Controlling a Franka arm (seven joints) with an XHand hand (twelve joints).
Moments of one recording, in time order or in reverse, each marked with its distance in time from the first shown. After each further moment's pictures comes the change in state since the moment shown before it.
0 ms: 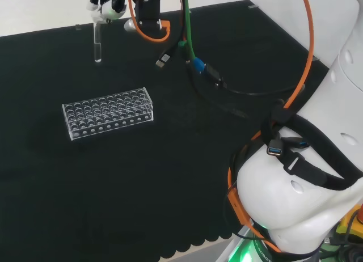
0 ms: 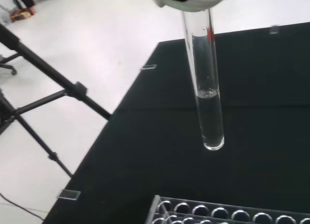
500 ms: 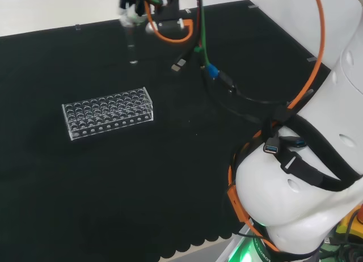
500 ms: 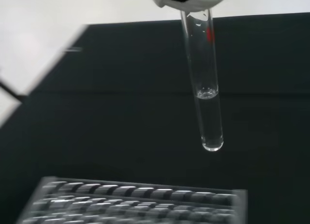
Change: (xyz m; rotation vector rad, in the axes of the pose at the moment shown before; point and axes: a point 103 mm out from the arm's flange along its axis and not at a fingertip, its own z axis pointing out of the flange) arm -0.063 -0.023 -0.008 0.033 -0.193 0.169
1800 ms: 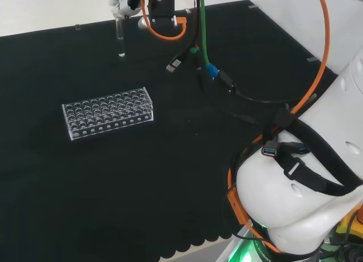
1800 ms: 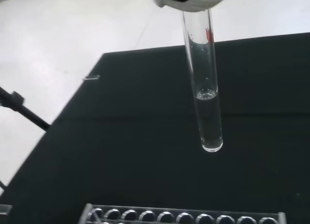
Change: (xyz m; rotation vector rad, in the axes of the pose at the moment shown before) arm 0.027 -0.004 -0.016 -0.063 0.081 -0.023
